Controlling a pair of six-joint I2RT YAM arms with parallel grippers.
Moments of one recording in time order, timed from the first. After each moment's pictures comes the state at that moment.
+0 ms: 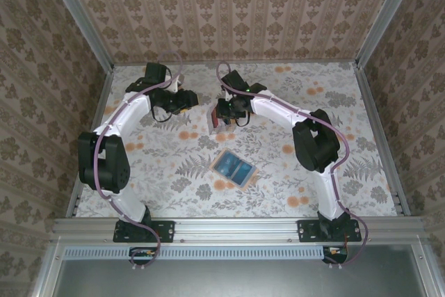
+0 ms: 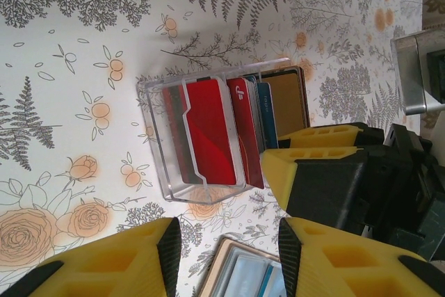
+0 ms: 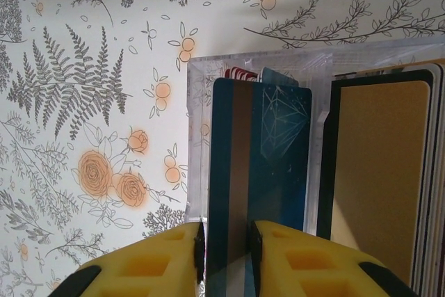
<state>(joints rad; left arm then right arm) -0.24 1.71 1.38 -0.67 0.58 -0.41 0.59 2.13 1.77 -0.64 -0.16 0.55</state>
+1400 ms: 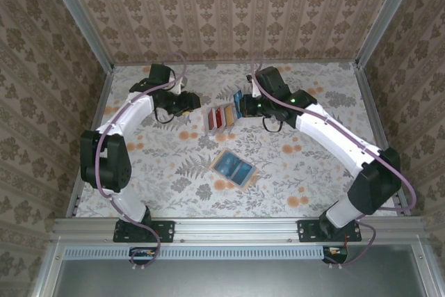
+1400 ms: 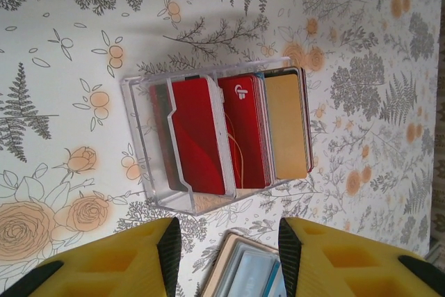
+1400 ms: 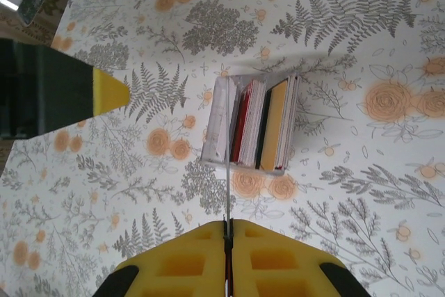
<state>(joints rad) -0.27 1.72 1.38 -0.68 0.54 -0.40 0.57 1.53 1.41 -0.63 -0.09 0.48</state>
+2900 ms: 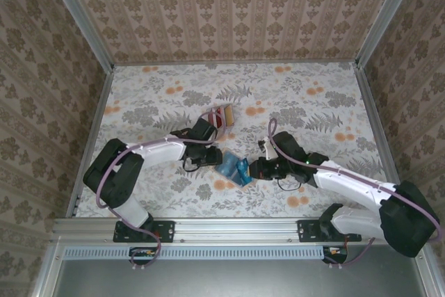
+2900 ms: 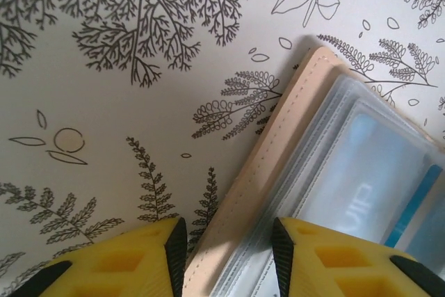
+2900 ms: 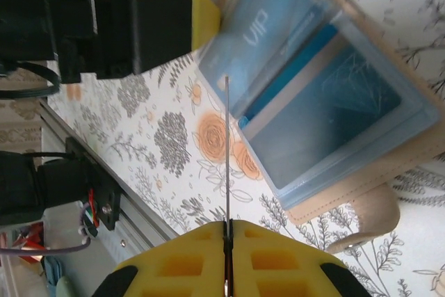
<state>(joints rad) -0.74 1.63 0.84 -0.39 0.19 -0.67 0.67 1.17 0.56 -0.24 -0.45 0.76</state>
